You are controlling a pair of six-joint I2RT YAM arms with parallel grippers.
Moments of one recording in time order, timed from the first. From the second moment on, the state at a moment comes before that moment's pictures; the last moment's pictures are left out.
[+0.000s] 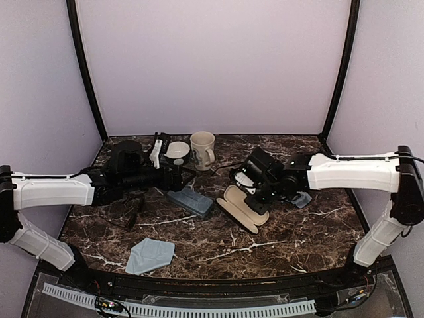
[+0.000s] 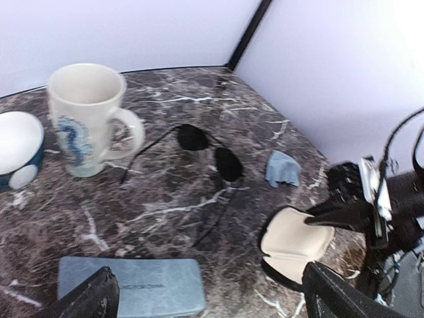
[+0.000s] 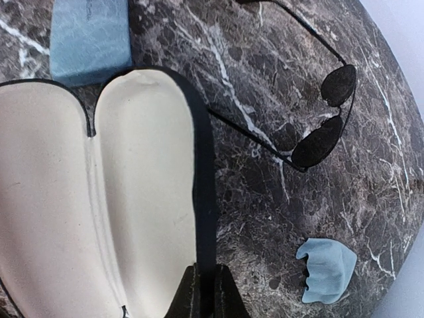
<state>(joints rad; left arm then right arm) -0.73 1.34 0.76 0.24 0.16 -0.37 0.99 1.57 1.17 -0.69 0.30 -0.01</state>
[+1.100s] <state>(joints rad) -0.62 1.28 0.72 0.07 -0.05 -0.49 1.27 1.86 1.23 -0.71 0.79 -0.09</state>
